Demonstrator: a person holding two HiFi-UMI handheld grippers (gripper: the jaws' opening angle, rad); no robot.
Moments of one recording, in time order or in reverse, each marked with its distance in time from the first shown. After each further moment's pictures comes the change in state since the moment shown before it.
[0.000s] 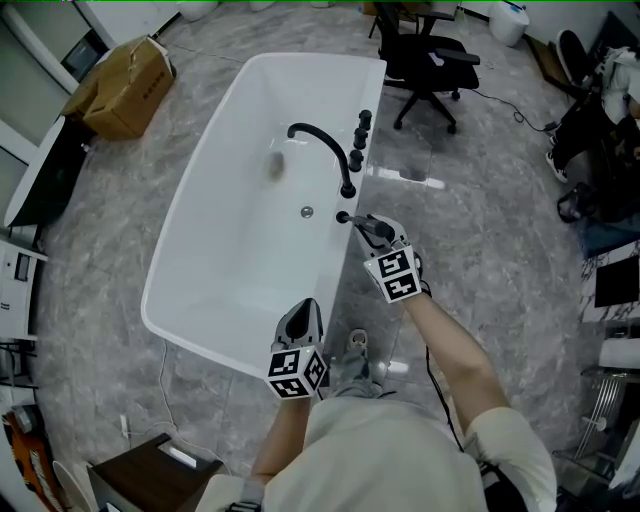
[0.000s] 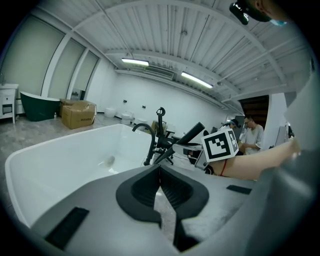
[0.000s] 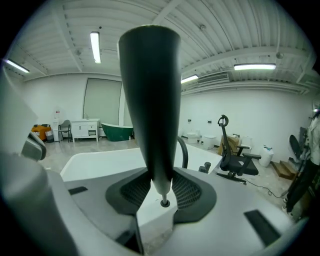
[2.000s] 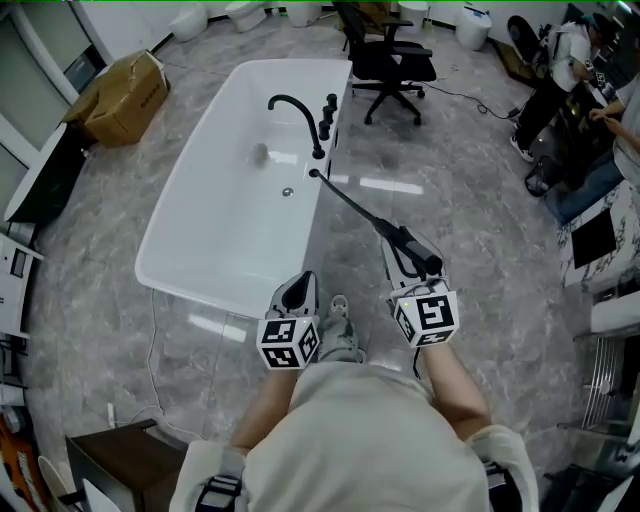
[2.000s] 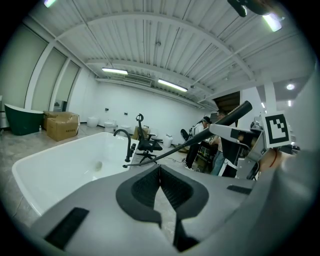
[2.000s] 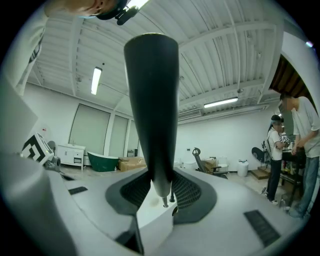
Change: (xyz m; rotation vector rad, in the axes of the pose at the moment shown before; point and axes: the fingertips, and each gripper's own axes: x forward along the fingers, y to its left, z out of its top) left arm -0.185 -0.123 -0.075 0.156 -0.062 -0.161; right arm -0.395 0.100 0.021 0.114 -0.371 -0.225
